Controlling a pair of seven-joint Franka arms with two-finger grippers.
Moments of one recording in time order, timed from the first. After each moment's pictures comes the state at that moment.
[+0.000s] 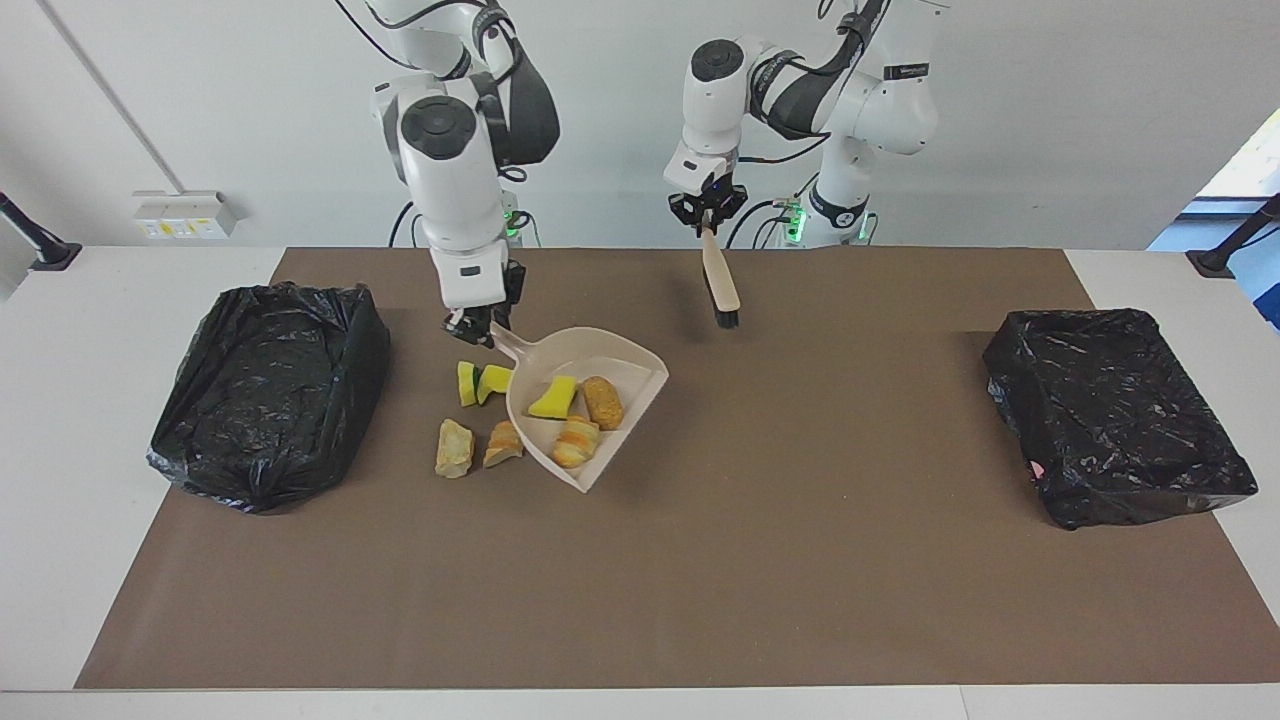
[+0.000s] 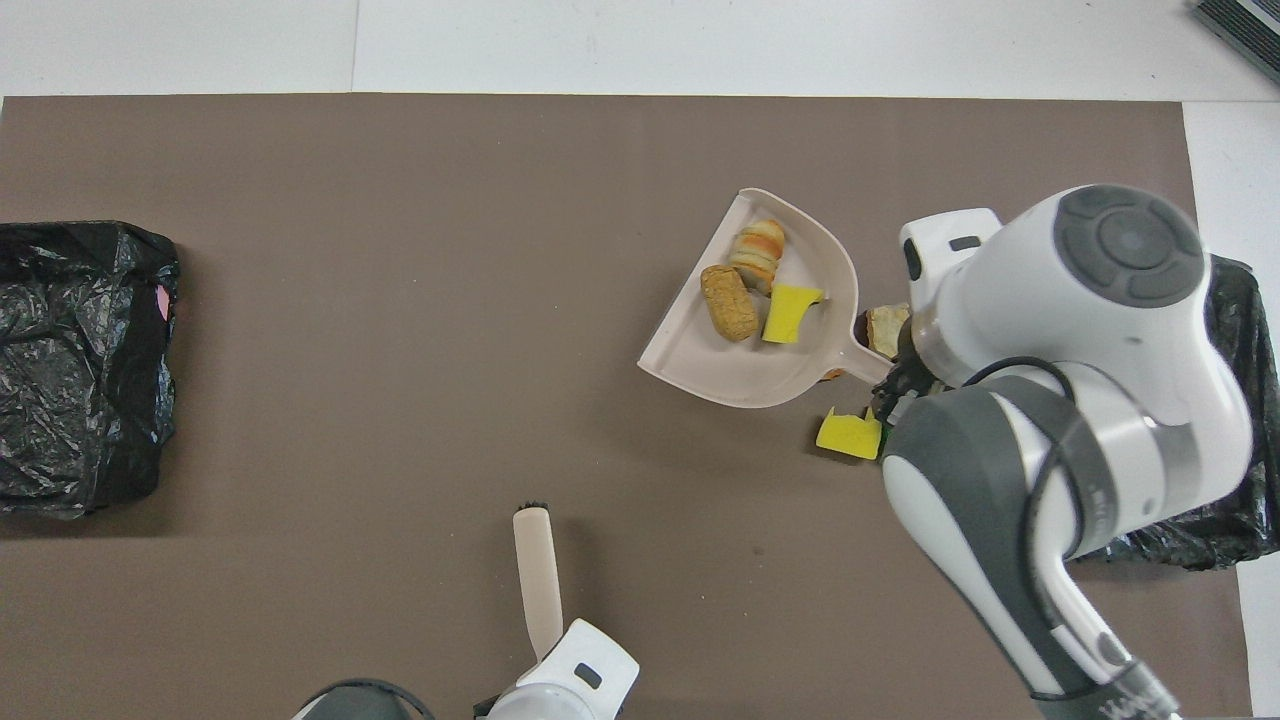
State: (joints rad) left arm -0.78 -0.35 -0.23 -2.50 -0.15 2.05 -0.97; right arm 0.20 0.04 0.02 -1.82 -0.02 1.78 -0.71
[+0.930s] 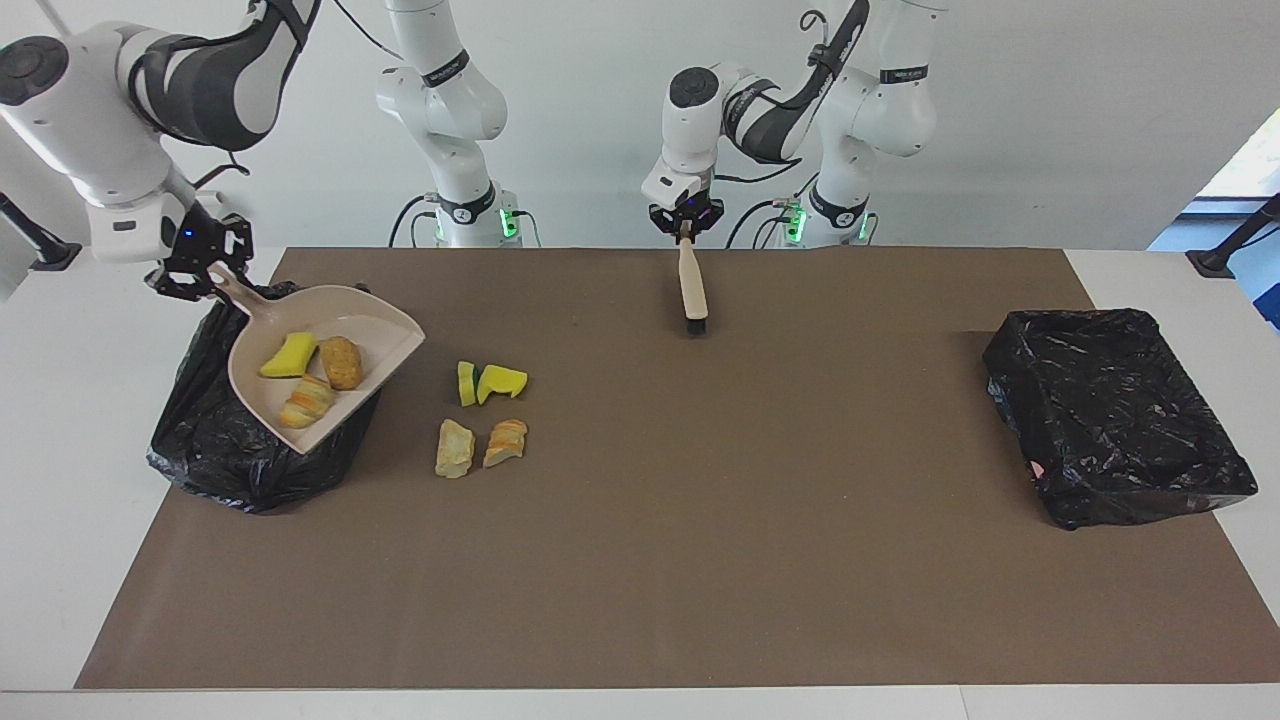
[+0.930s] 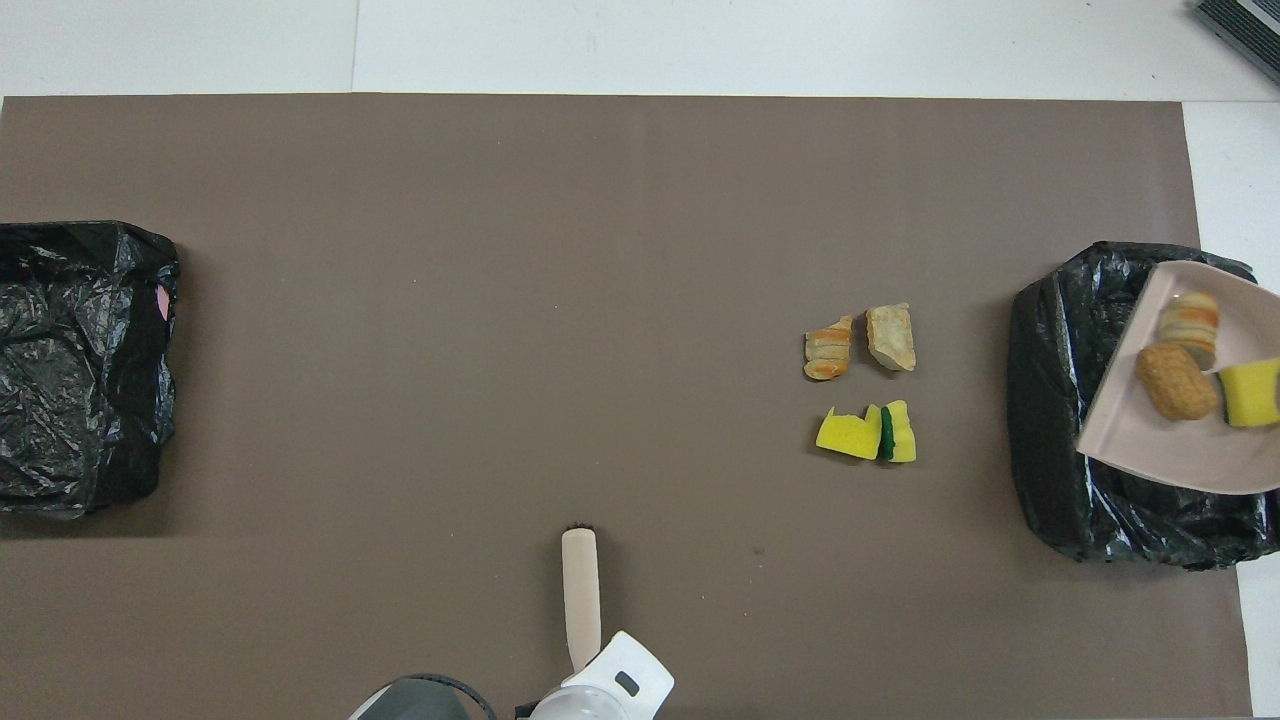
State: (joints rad) left arm -0.84 -0.25 -0.22 -2.52 -0.22 2.16 -0.90; right arm -0.50 -0.03 -0.01 -1.79 -0.23 1.70 -1.47
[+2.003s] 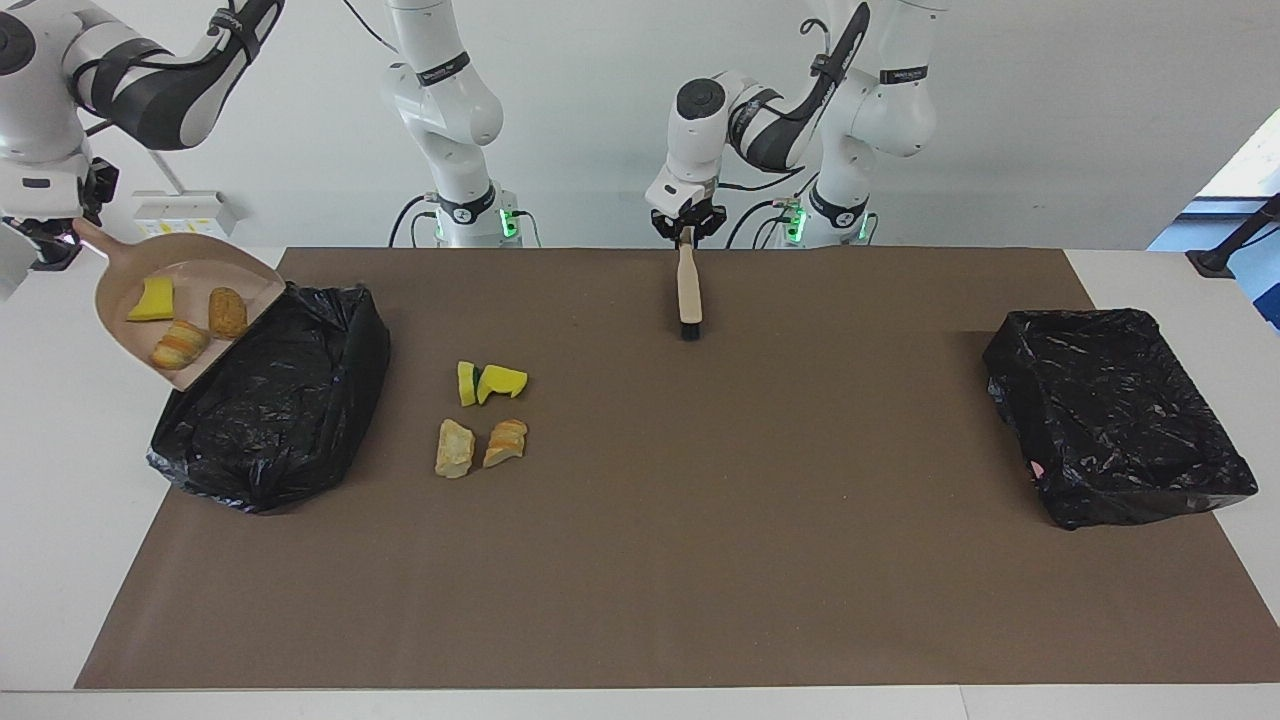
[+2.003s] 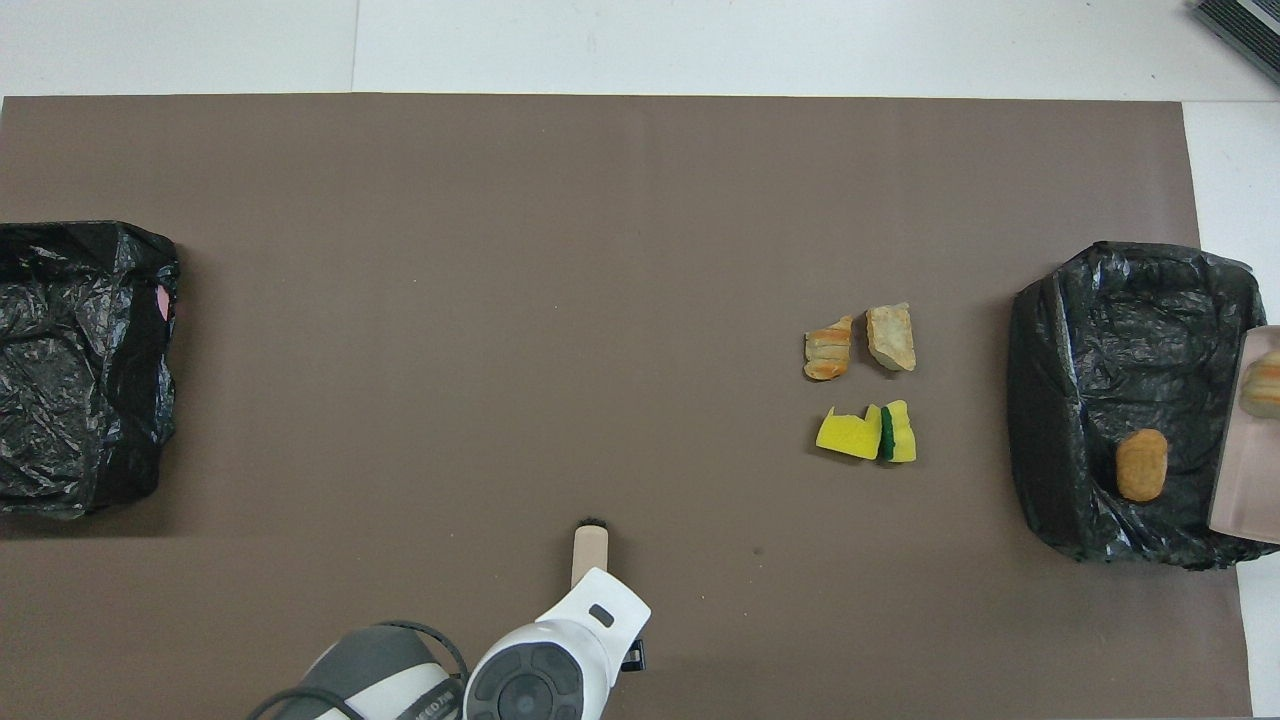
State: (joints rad) left arm -0.70 -0.22 -0.20 -2.42 -0.21 2.11 -0.83; right arm -0.48 -0.04 0.00 -1.85 -0.66 1.81 -1.50
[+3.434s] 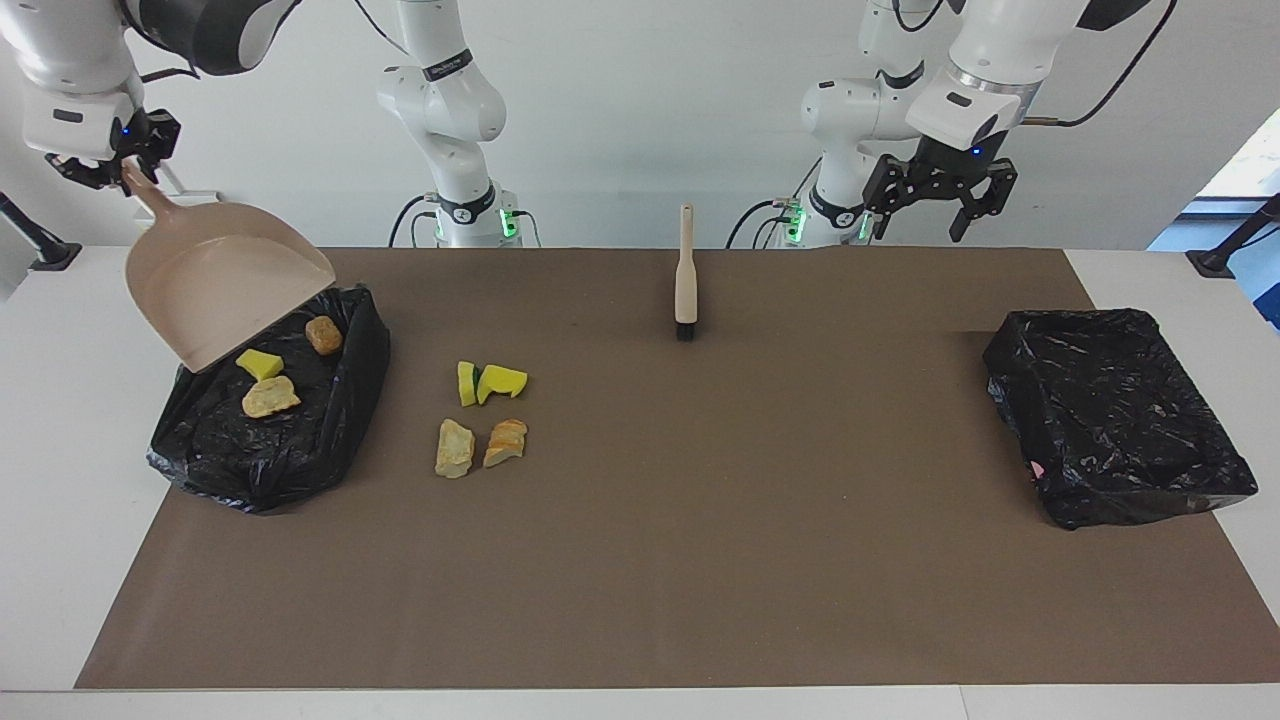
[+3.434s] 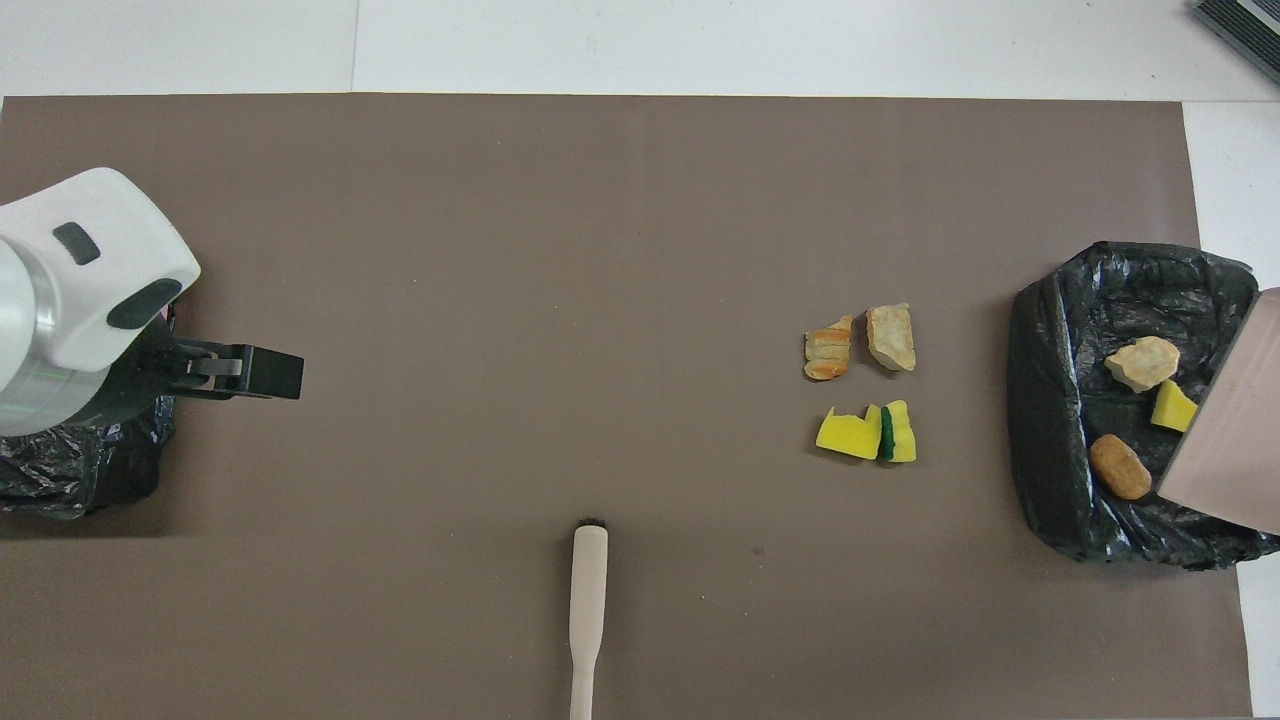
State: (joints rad) left arm -0.08 -0.07 -0.18 -1.56 -0.01 1.53 -0.15; right arm -0.37 -0.15 0.13 -1.72 -0.40 1.40 -0.98
